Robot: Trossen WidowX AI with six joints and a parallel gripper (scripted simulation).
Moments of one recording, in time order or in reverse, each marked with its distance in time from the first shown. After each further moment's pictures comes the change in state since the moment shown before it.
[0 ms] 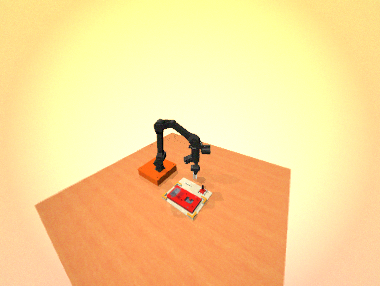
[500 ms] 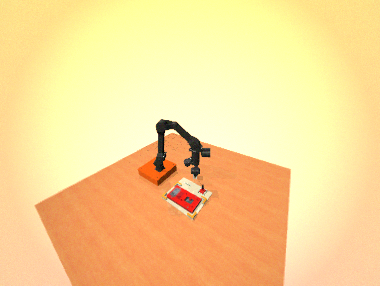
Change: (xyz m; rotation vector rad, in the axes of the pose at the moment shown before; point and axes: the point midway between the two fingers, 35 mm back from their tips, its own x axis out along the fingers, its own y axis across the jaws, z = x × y) arm 0.024 0.000 -0.001 0.002 -0.001 0.000
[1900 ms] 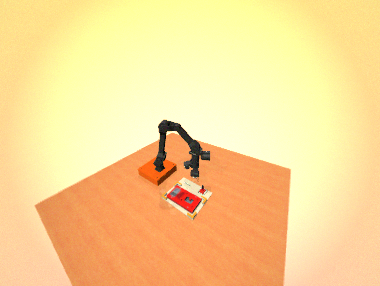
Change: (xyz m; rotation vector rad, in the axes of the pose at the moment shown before) arm 0.024 0.000 0.005 0.001 -0.025 0.000
